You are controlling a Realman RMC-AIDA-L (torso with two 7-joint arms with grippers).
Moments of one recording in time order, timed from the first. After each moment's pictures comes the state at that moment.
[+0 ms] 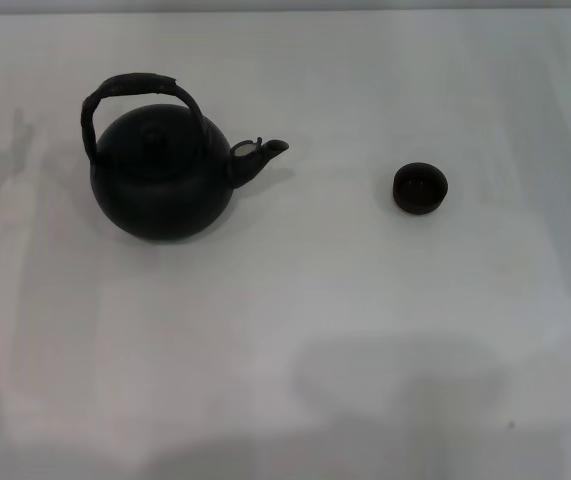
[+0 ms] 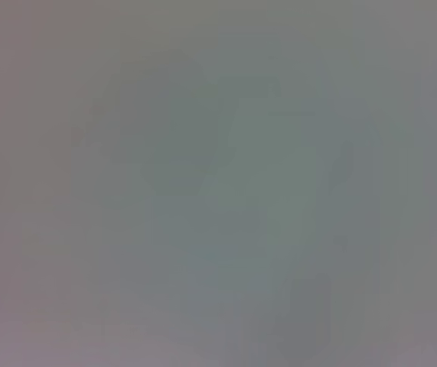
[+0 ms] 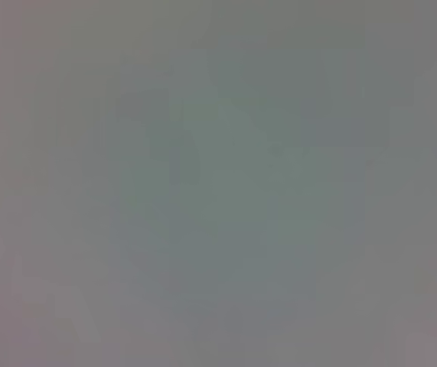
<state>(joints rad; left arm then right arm) -0.39 -2.08 2.59 0.15 -1.35 1.20 -0.31 0.51 2.02 -0.83 -0.06 2.58 1.03 -2.58</state>
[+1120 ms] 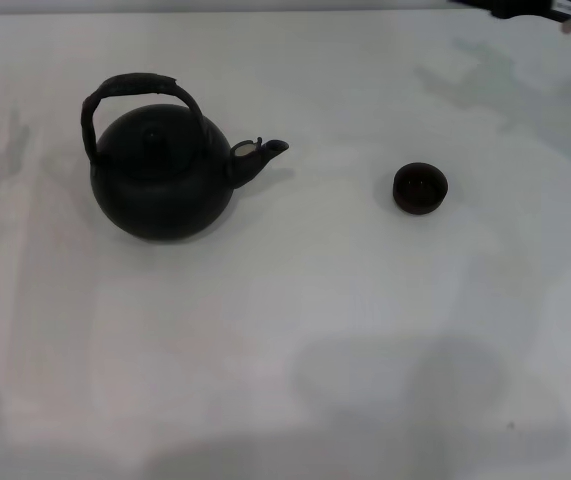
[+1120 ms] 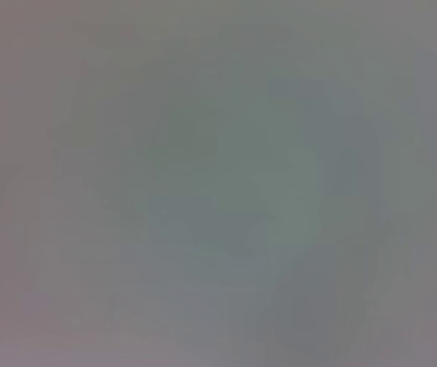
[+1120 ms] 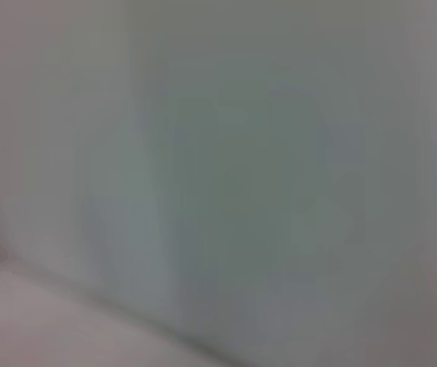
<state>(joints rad) -0.39 -2.08 2.59 0.14 -1.35 1.20 -0.31 0.53 1.94 -1.27 -0.67 1.83 0.91 -1.66</state>
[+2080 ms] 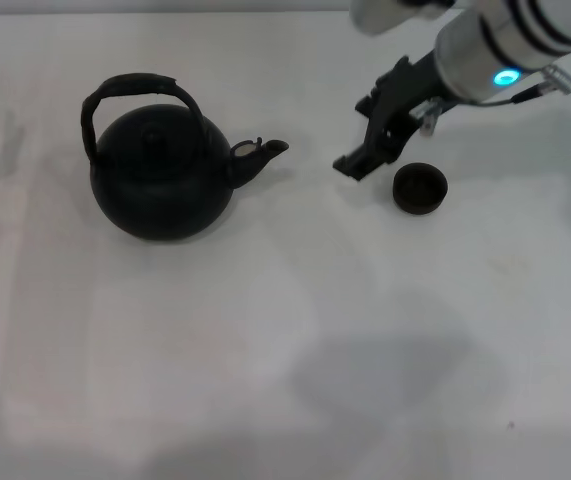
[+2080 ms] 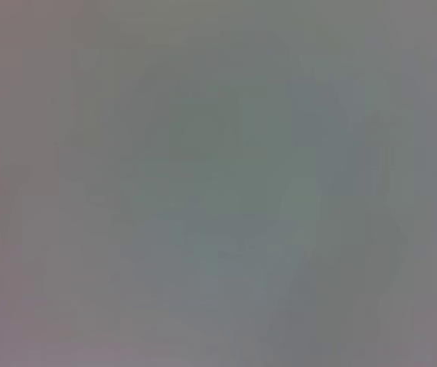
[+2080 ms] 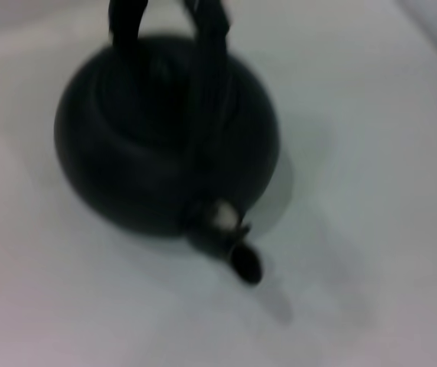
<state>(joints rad) -0.39 -2.08 2.59 0.13 -1.35 1.21 -0.32 0.78 2.02 -1.62 -1.12 0.72 1.26 -0.78</state>
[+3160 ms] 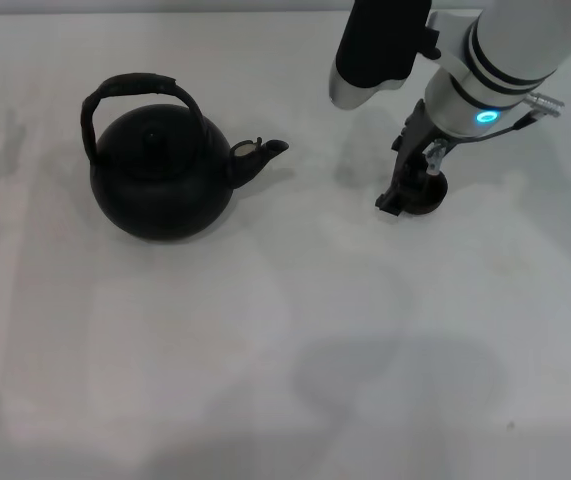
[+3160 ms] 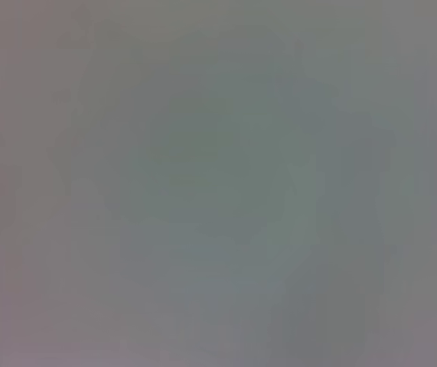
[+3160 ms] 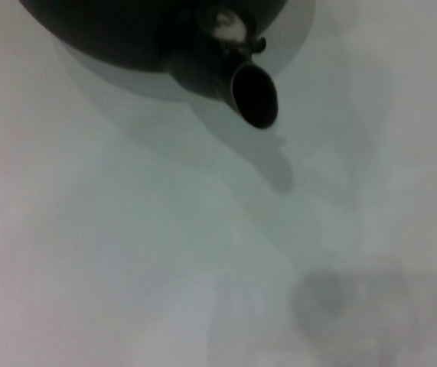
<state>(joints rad) -0.40 -2.08 2.59 0.12 -1.35 1.21 -0.32 0.93 2.03 -1.80 -0.84 0.61 1.18 -0.69</state>
